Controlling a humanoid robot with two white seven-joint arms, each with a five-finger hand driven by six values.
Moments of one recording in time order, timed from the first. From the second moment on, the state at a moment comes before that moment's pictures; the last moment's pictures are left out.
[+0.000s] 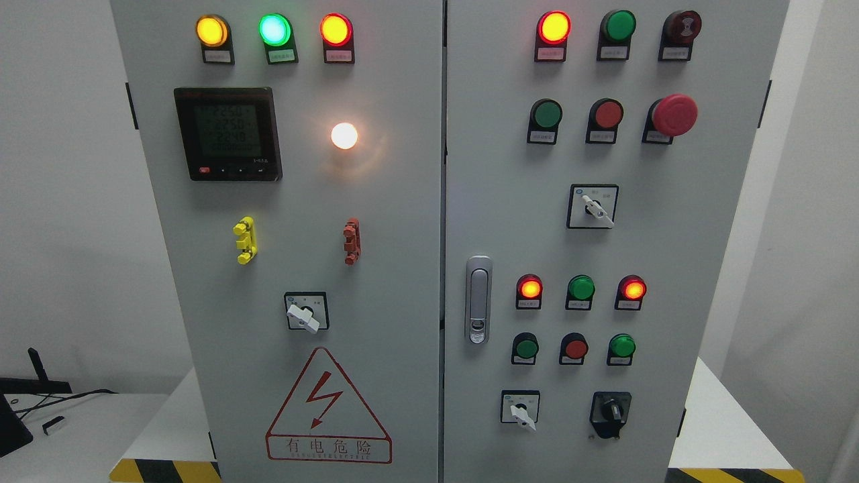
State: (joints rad) left arm -0.04 -0.09 0.08 0.06 0.00 -0.16 0.05; right arm 0.21 0.08 0.00 -0.26 0.00 -0.04 0.06
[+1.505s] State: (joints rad) left arm -0.04 -0.09 0.08 0.06 0.00 -0.16 0.05; right arm 0.75 0.03 -0.10 -1.00 -0.10 -0.33 0.33
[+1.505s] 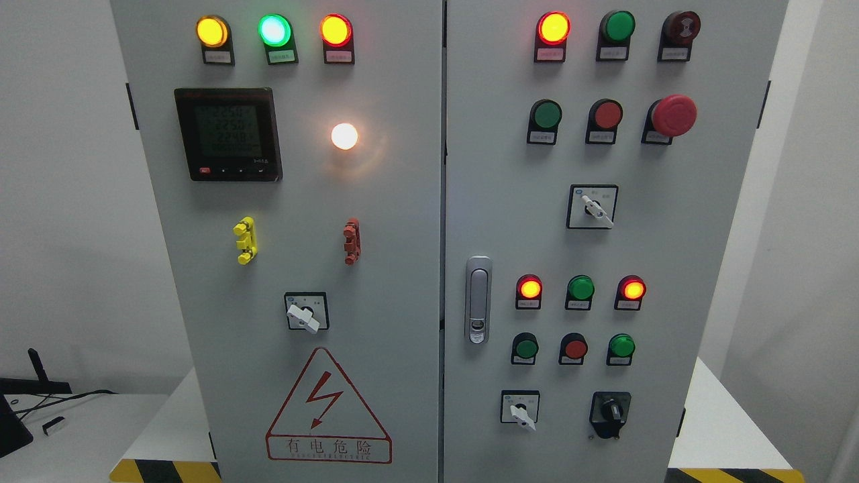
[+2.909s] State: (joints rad) left arm -0.04 -0.09 0.08 0.06 0.00 -0.16 0.05; right arm 0.32 -0.06 -0.40 -1.90 -0.31 0.19 0.10
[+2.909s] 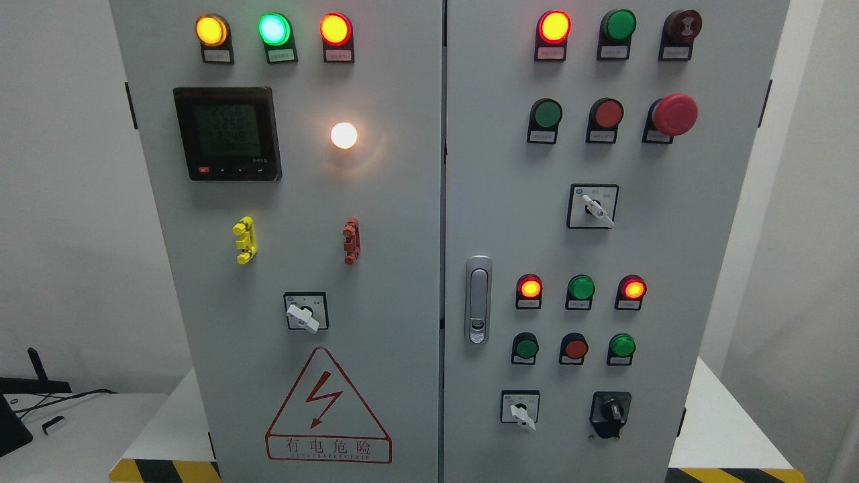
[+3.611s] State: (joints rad) left arm -0.04 -0.09 0.08 0.06 0.00 -0.16 0.05; right arm 0.08 -0.09 -0.32 -1.92 -0.24 0.25 0.02
